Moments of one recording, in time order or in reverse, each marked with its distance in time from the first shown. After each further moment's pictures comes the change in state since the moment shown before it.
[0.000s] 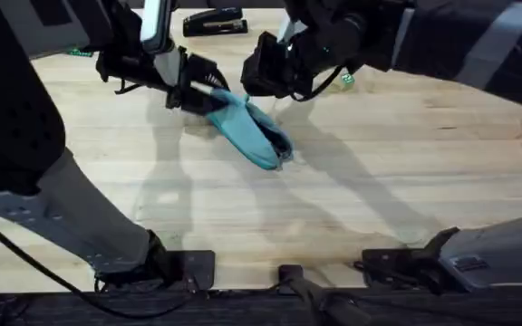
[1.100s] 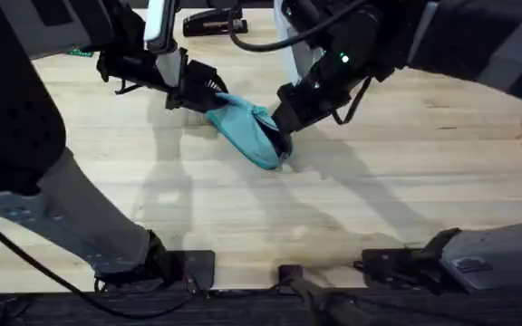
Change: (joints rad) left arm -0.004 0.000 0.000 -0.004 -0.016 -0.004; right arm -0.005 -0.040 0.000 -0.399 0.006 -0.695
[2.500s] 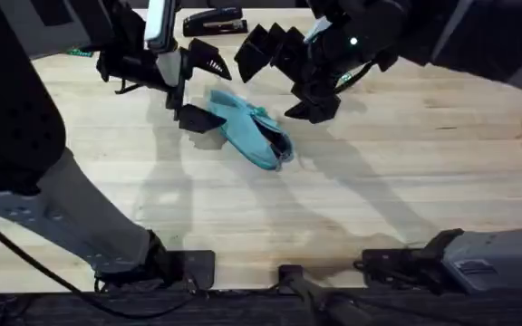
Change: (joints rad) left arm 0.000 0.000 0.000 0.004 0.000 -0.008; right arm -0.012 -0.052 0.000 0.227 0.003 1.026
